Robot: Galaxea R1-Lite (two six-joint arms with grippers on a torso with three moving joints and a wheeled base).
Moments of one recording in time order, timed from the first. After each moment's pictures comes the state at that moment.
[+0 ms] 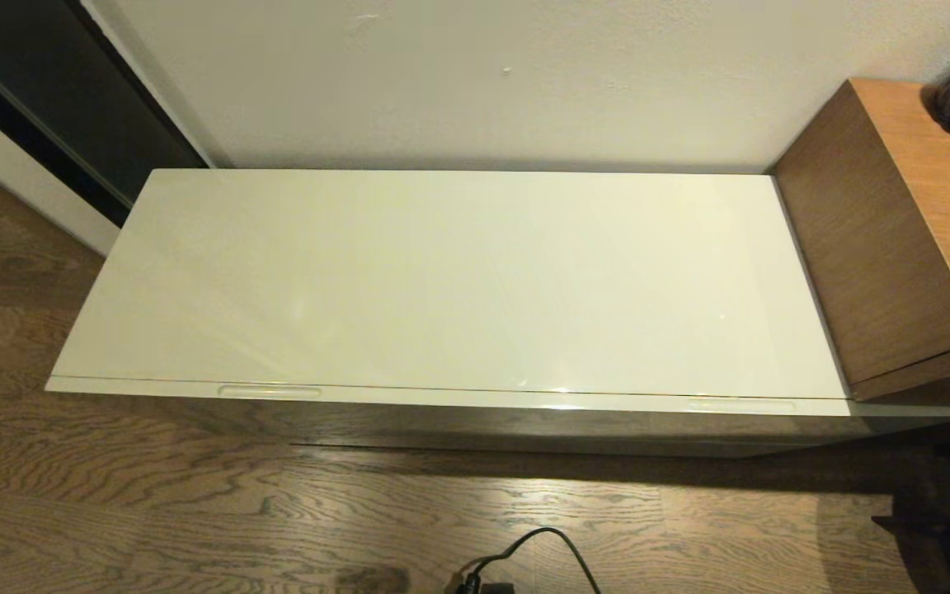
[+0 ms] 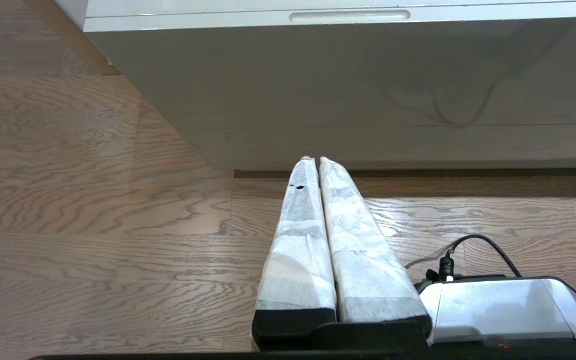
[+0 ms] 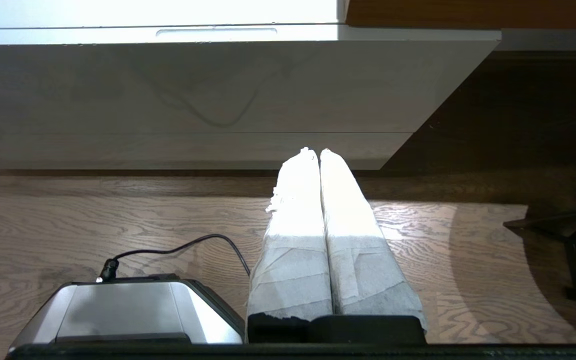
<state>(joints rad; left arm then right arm) 0.01 0.00 0.00 0.00 -0.01 0.03 -0.02 0.00 -0.03 0.07 -0.01 0.00</state>
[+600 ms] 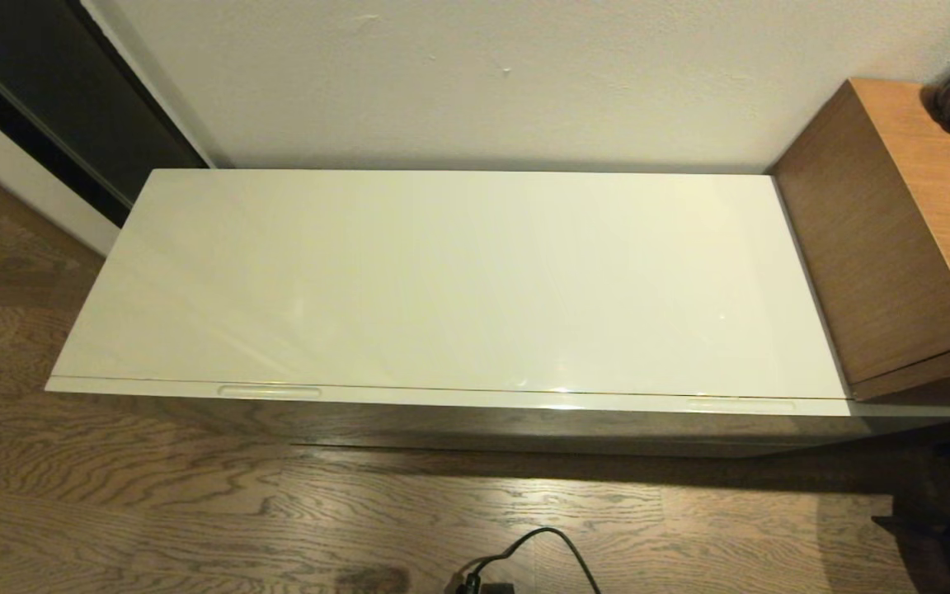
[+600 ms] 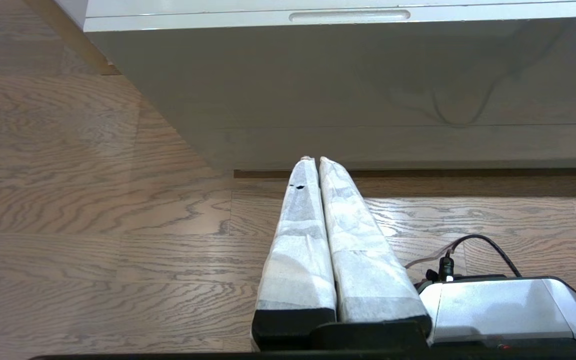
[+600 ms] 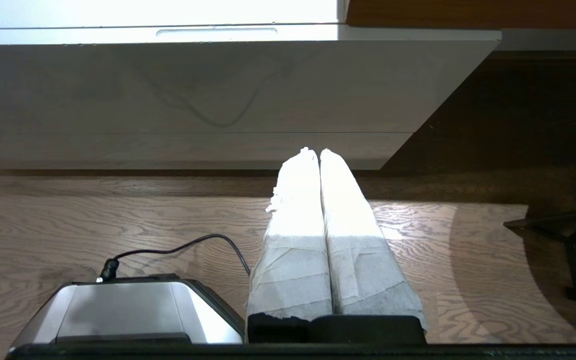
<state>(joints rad) 0.01 0.00 0.00 0.00 -0.01 0.03 -0.01 0.00 -0.03 0.07 -0.01 0.00</state>
